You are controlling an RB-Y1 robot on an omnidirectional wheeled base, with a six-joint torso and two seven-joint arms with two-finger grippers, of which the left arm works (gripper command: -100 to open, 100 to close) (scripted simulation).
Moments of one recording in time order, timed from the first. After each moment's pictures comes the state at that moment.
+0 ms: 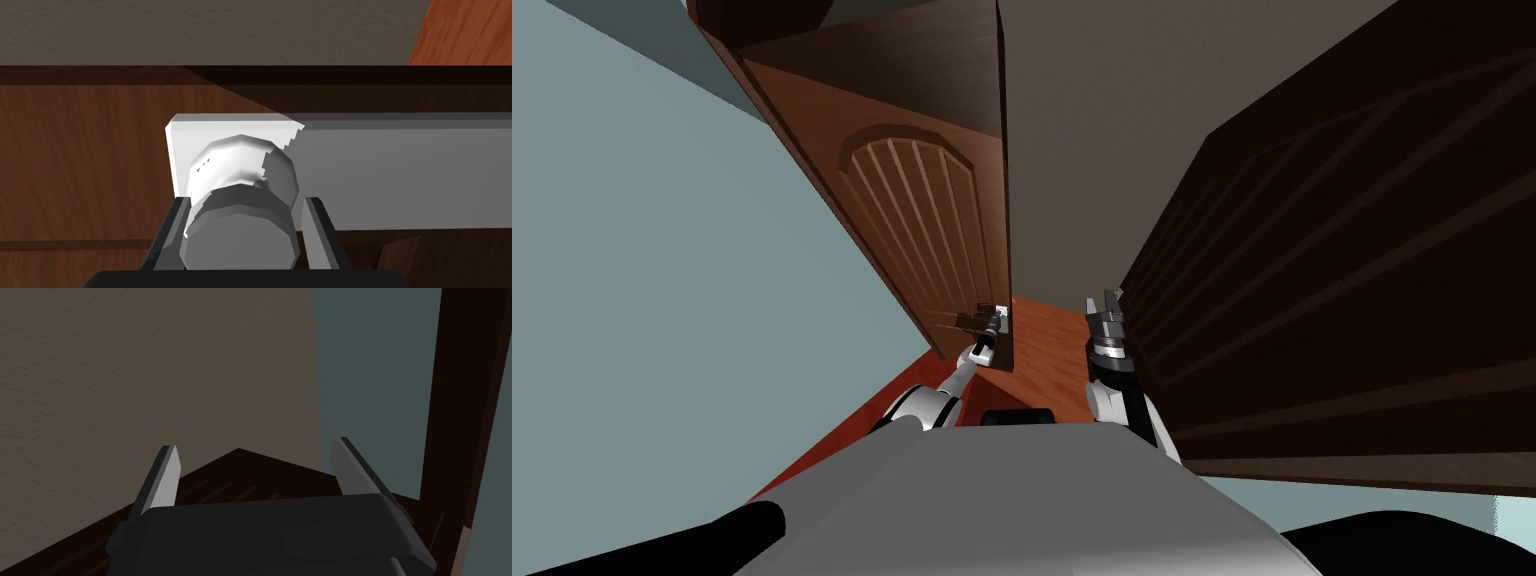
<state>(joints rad) -0.52 0.07 -0.08 -0.58 0.03 -0.52 0.11</state>
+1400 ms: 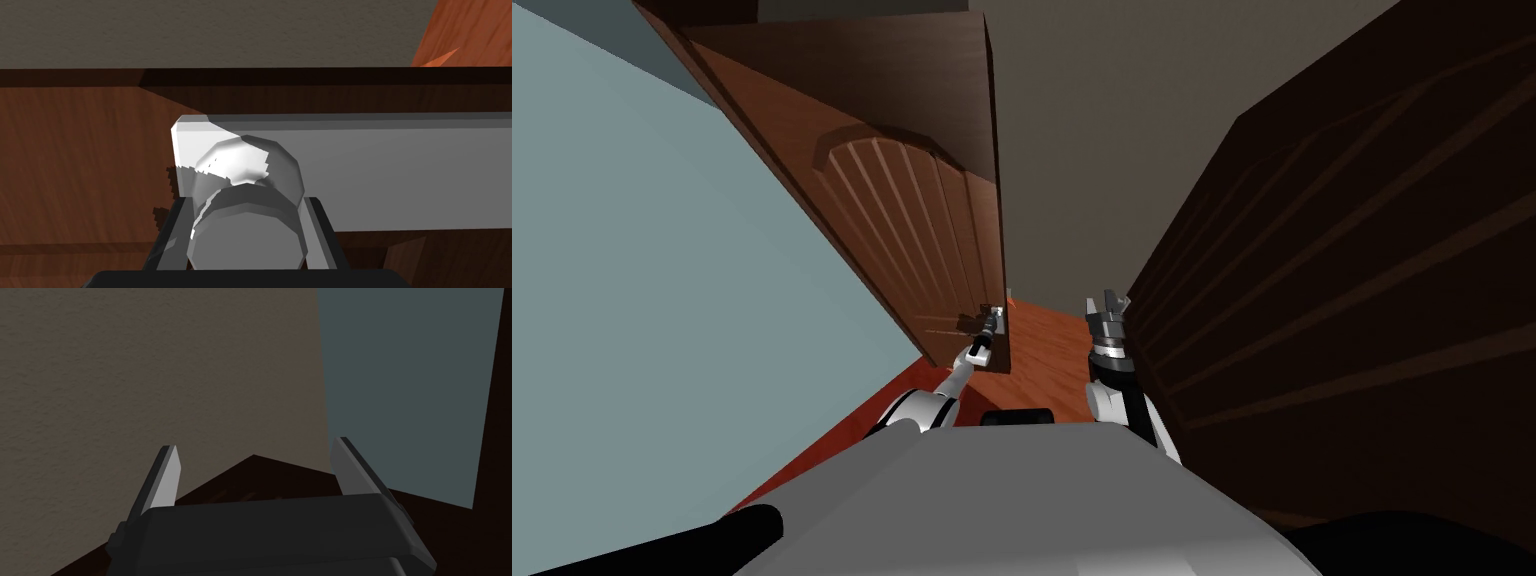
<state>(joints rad) -0.49 0.08 -0.03 -0.61 0.04 -0.50 0.08</state>
